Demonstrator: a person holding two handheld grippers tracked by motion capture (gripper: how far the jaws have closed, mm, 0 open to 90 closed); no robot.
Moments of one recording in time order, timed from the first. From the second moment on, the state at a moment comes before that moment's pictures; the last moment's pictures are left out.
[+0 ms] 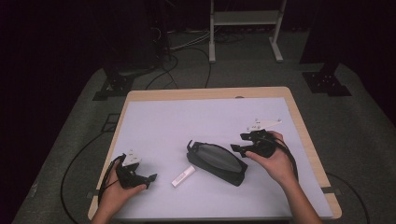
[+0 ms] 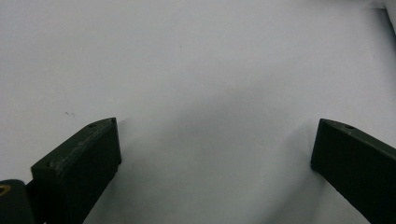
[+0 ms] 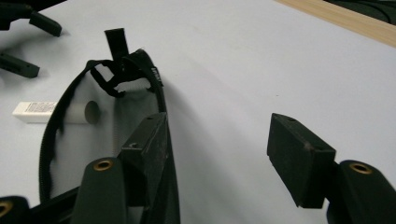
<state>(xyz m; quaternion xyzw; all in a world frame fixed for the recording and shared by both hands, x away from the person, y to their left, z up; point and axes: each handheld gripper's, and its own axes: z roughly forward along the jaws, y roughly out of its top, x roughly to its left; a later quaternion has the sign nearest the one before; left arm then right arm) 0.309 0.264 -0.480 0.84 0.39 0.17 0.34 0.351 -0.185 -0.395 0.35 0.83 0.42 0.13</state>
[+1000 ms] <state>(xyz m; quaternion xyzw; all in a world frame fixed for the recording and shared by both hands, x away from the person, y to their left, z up) 0.309 0.264 -0.480 0.84 0.38 0.17 0.34 0.378 -0.241 -0.427 0.44 0.81 0.35 0.19</state>
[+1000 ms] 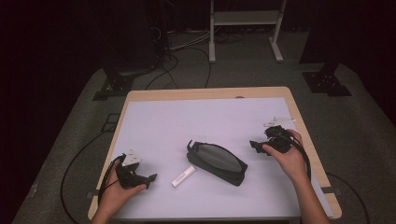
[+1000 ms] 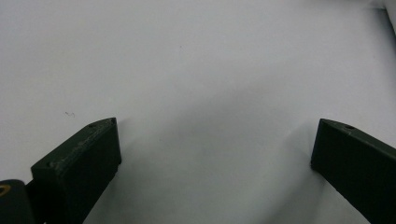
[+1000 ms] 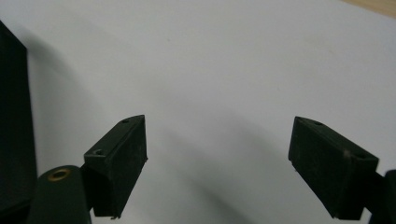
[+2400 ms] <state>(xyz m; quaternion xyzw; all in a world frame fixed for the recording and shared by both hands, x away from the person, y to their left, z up) 0.302 0.263 -0.465 0.84 0.38 0.16 0.37 0.392 -0.277 -0.474 0.48 0.80 0.31 0.18</state>
